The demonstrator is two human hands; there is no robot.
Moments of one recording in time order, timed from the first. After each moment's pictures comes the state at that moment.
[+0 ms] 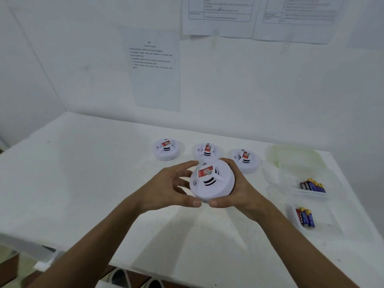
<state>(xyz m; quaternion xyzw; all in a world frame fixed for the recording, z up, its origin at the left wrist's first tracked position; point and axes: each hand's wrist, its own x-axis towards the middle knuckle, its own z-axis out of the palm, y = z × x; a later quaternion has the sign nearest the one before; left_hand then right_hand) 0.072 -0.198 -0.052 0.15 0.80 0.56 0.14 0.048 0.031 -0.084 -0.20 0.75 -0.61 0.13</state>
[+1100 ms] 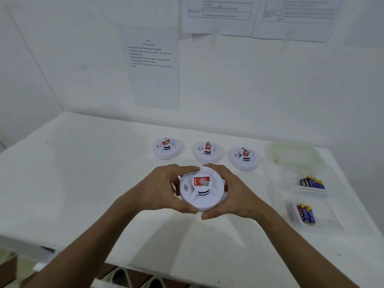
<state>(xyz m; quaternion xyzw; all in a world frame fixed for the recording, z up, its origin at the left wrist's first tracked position) 0.074 -0.209 -0.049 0.23 0.87 0.44 0.05 0.053 0.019 -0.089 -0.25 0.81 -0.52 0.10</state>
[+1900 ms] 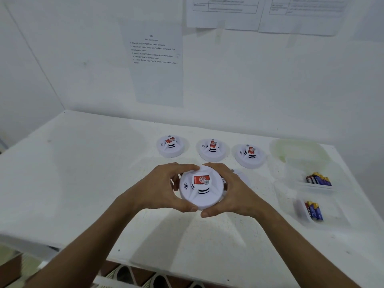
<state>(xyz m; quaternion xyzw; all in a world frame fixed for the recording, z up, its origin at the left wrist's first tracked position) 0.066 -0.230 -0.062 0.23 0.88 0.41 0.04 0.050 -0.001 -0.100 -0.24 0.83 -0.50 0.09</state>
